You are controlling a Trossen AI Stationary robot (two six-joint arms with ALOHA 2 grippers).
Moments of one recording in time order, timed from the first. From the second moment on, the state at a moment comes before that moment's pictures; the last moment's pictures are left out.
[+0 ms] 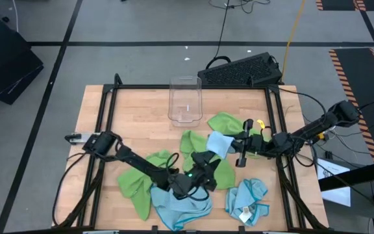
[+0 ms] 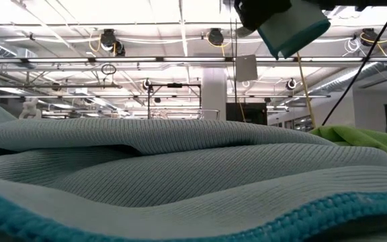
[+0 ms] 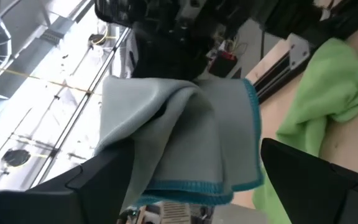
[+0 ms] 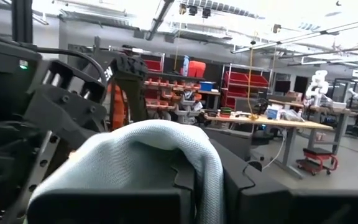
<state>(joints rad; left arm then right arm) -0.44 2.17 1.55 0.74 -1.13 1.26 0.40 1.03 0.35 0.94 0.61 -0.23</state>
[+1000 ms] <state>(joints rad) -0.32 2.17 1.55 0.76 -1.18 1.17 0.37 1.03 0.35 0.95 0.78 -0.21</state>
